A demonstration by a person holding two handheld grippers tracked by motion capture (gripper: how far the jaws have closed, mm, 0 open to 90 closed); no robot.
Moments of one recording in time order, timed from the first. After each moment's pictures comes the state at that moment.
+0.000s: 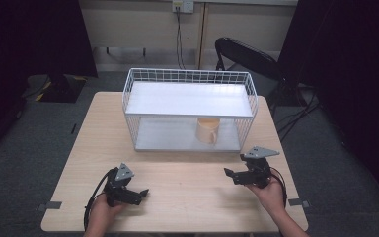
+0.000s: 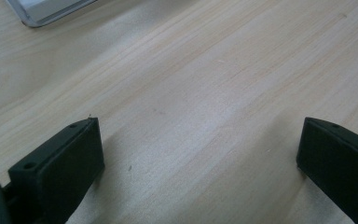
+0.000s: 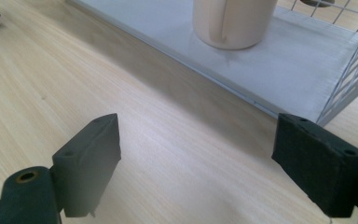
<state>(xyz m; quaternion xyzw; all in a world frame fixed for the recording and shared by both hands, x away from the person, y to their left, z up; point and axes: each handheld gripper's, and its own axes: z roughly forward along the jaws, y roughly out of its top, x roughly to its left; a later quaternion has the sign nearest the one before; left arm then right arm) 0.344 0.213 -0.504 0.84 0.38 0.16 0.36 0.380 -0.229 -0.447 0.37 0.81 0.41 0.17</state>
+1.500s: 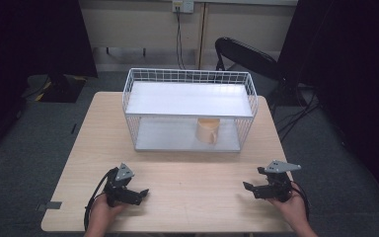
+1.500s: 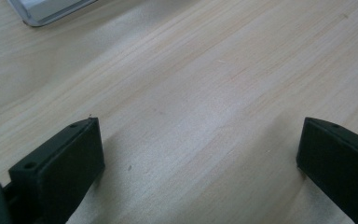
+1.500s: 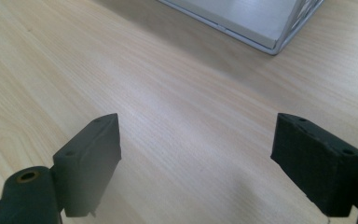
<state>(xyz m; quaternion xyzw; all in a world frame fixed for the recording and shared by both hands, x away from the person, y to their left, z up) 0.344 0.212 -0.504 0.84 0.39 0.16 0.35 0.352 -0.290 -0.471 0.37 0.82 0.39 0.16</state>
